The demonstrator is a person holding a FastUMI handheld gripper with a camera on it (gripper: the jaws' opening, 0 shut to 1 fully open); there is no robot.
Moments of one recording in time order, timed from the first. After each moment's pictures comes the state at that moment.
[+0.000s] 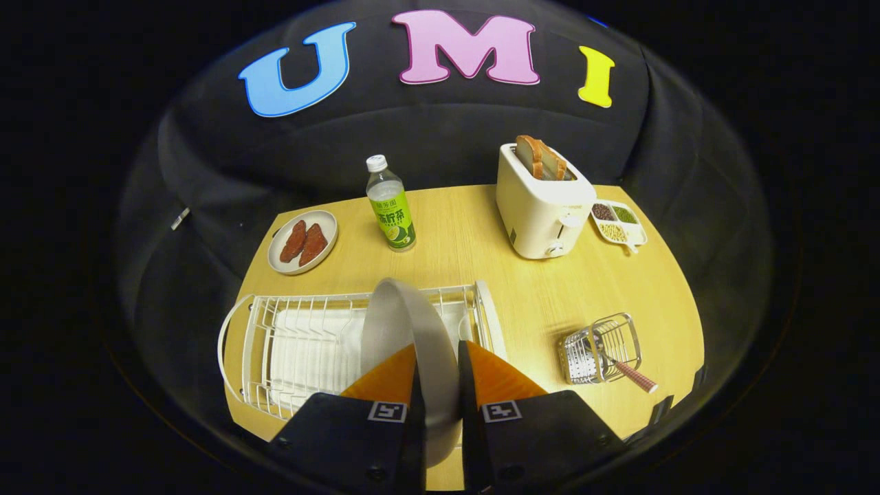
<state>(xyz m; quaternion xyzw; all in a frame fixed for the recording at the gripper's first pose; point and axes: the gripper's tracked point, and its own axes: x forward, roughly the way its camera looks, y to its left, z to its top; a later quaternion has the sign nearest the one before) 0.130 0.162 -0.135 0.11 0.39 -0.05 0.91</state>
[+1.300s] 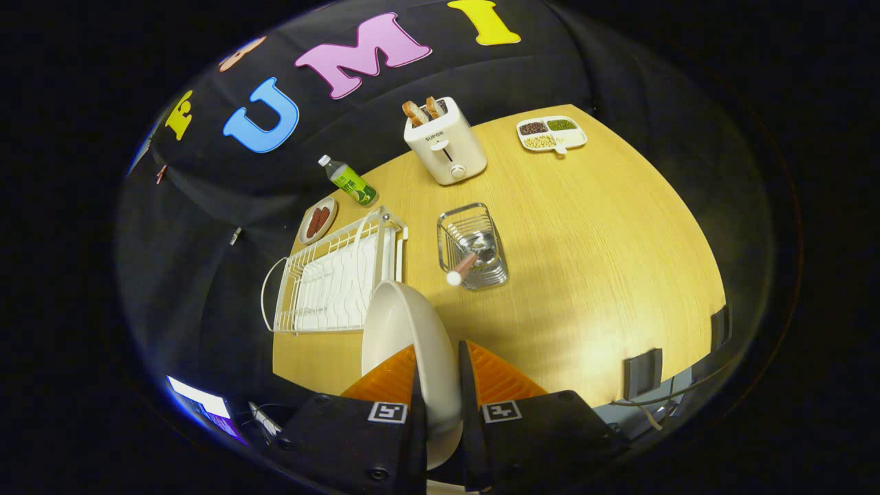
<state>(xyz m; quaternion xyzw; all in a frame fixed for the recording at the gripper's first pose) -0.083 -0.040 -0.171 0.25 0.43 0.05 0.87</state>
